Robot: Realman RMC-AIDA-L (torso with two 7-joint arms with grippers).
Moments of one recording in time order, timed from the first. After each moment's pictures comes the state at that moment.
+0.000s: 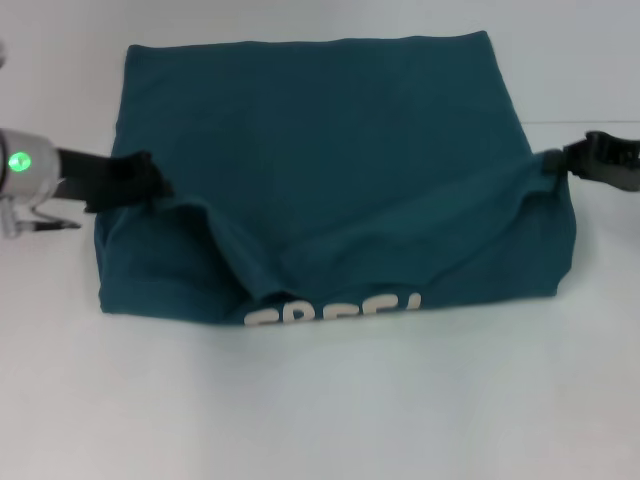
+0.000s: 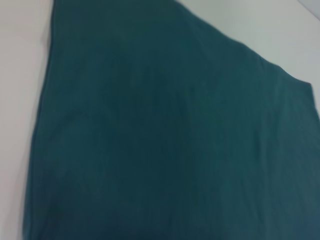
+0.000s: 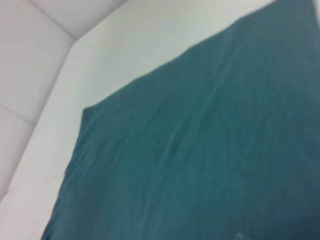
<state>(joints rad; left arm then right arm) -0.83 -1.99 0.59 0.63 2.51 1.14 -2.66 0.73 1.94 -0.55 -0.64 -2.29 -1.21 2.41</state>
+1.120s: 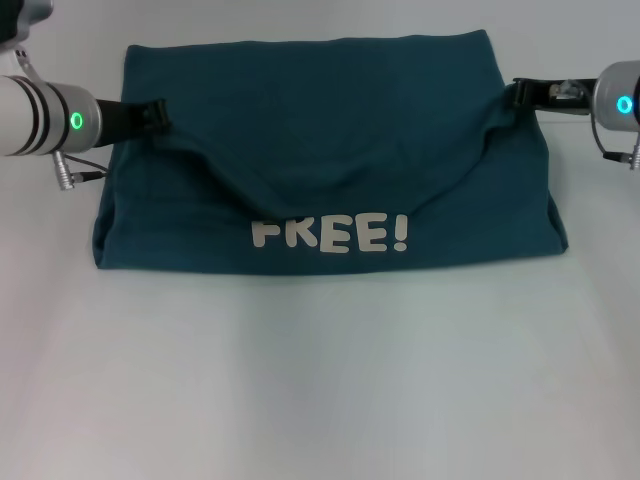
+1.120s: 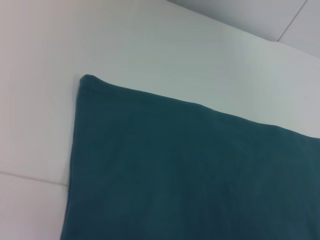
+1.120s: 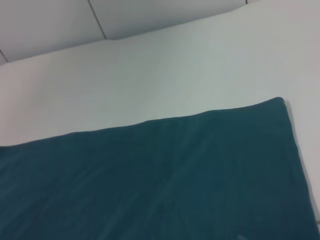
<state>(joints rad) -0.92 -2.02 0.78 0.51 2.51 0.64 -2.67 0.94 1.98 -0.82 -0.44 -2.30 -0.60 2.37</state>
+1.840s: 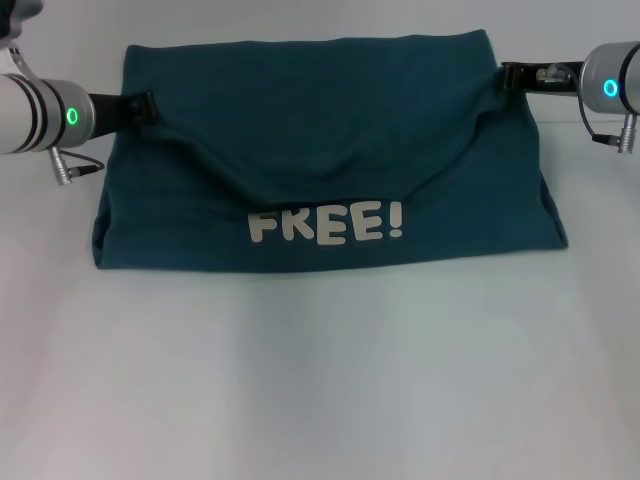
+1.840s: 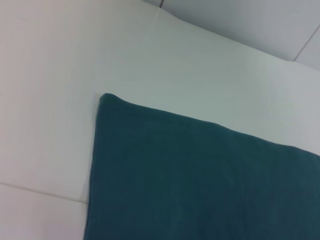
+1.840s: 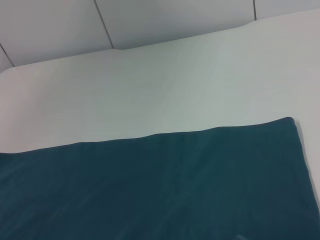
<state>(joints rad) -0.93 -2.02 0.78 0.49 2.53 0.56 -2.69 0.97 1.98 -0.85 -0.43 -2.30 -0.57 2.38</state>
